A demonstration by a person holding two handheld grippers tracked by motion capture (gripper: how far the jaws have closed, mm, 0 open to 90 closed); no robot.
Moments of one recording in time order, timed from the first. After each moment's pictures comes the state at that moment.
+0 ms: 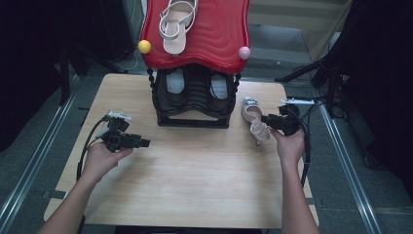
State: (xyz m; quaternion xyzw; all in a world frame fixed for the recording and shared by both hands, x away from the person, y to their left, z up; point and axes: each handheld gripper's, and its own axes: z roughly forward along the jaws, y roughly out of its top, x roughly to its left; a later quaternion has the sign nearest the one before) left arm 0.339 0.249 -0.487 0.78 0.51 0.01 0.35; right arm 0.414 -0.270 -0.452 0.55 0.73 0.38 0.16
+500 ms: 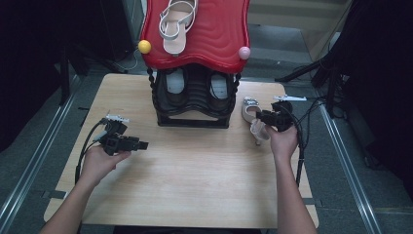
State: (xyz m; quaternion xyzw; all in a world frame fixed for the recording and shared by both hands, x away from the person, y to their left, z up) left arm 0.331 0.253 -0.490 0.78 0.52 0.01 0.35; right arm 0.427 -0.253 -0.455 0.54 0.73 0.38 0.17
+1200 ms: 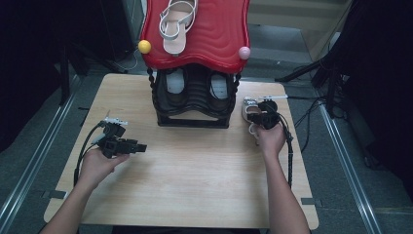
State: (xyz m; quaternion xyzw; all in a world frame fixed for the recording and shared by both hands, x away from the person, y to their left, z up) left arm 0.323 0.257 -0.493 0.78 0.53 0.01 0.34; right arm 0.457 -0.224 -0.488 0.55 0.75 0.33 0.14
